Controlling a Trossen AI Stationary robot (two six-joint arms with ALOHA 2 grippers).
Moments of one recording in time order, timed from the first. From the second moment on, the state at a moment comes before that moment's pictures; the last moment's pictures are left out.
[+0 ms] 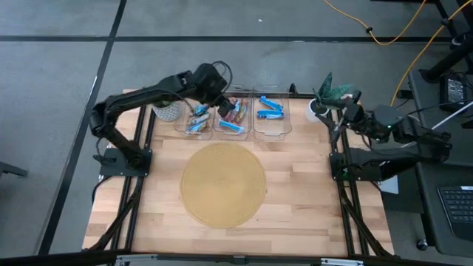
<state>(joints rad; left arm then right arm) 0.50 1.56 1.42 -0.59 0.20 -0.34 -0.03 0.49 0.89 -0.60 0.52 -0.16</state>
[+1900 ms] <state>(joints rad) -0.02 0.15 0.01 0.05 -0.26 -0.14 -0.03 0.23 0.89 -0.64 0.49 -0.24</state>
